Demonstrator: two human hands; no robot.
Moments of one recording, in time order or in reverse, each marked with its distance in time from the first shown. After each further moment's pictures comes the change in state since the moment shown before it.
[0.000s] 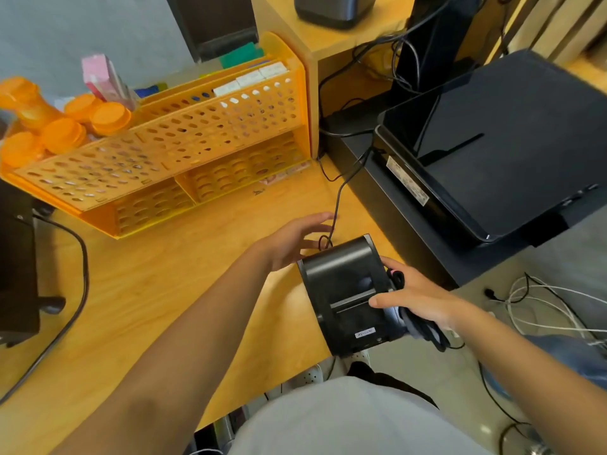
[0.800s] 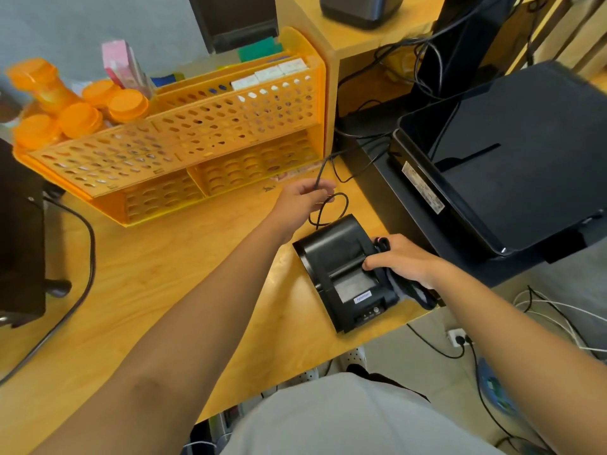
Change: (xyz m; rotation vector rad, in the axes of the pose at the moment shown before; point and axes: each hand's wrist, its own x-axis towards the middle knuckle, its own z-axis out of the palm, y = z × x) left_hand 0.005 0.036 -0.010 -0.048 0.388 0.375; right_hand 0.048 -0.055 -0.010 -0.215 0.058 0.028
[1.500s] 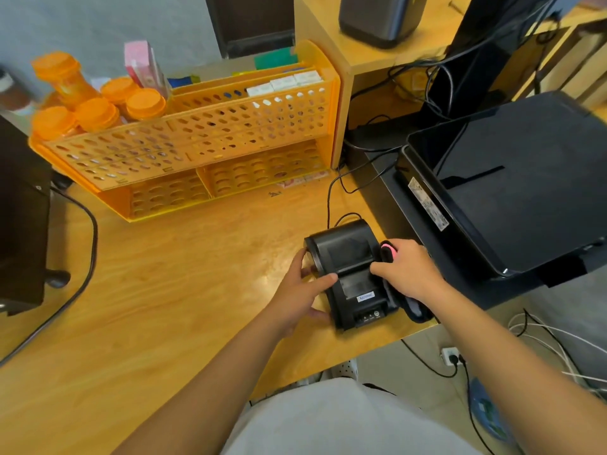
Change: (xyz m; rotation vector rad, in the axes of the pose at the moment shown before) left_hand -0.103 -0.074 0.020 -0.251 0.030 -0.346; right_hand -0.002 -0.001 0.005 -0.321 0.376 -0.159
